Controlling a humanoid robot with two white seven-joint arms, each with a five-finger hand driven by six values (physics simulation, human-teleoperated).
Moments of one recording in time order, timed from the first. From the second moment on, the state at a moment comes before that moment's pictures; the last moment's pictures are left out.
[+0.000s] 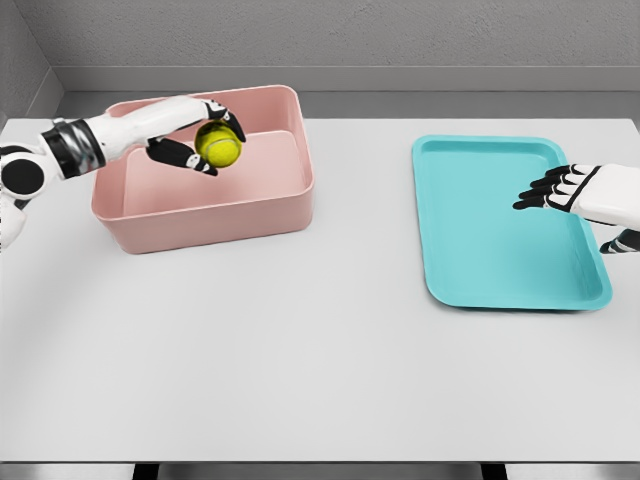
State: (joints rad) left arm -0.93 0.59 -0.90 -0.96 -0.01 -0.61 -0.35; right arm -0.49 -1.25 0.56 -1.63 0.25 -0.61 0.39
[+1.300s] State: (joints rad) left arm -0.67 0.81 -0.68 -1.33 0.07 -0.61 -0.34; right arm -0.48 -1.24 0.56 -1.63 0.25 -0.61 0.39
